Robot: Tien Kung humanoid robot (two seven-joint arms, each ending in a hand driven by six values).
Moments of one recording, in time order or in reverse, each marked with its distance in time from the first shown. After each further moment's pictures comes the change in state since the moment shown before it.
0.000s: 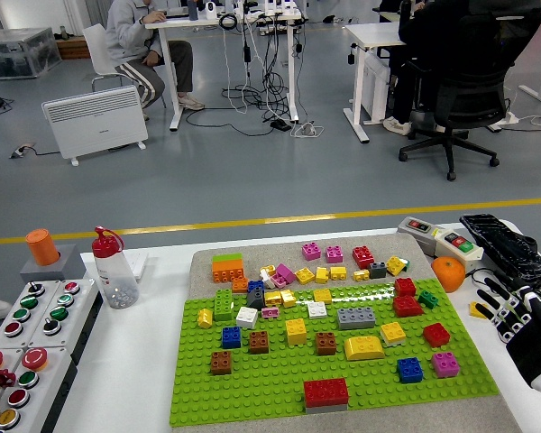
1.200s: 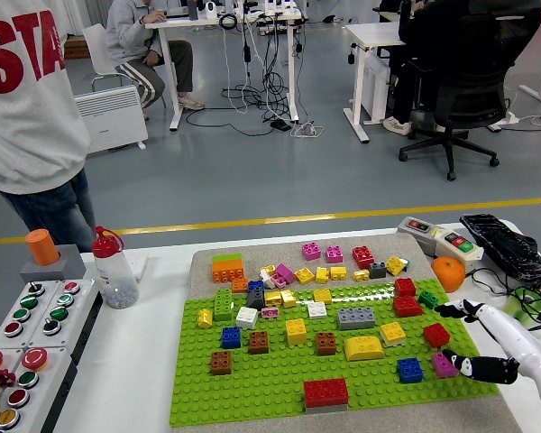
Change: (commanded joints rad) left arm -0.014 0.003 0.007 0.000 -0.024 0.000 -0.003; right arm 0.089 -0.204 -0.183 -0.049 -1.167 0.128 -0.071
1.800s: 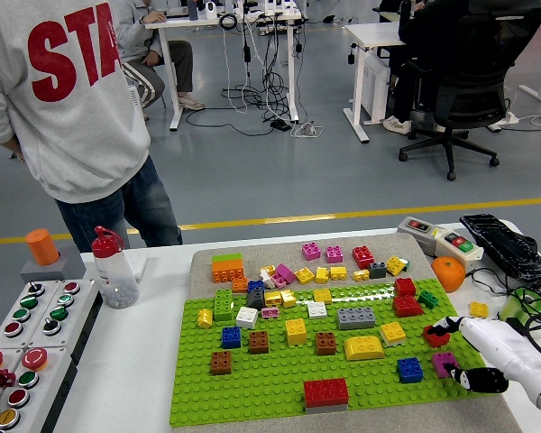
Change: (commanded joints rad) left arm -0.003 0.000 0.002 0.000 -0.001 0.000 0.001; right arm 0.059 -0.038 -0.078 -0.026 -0.196 0.061 -0.049
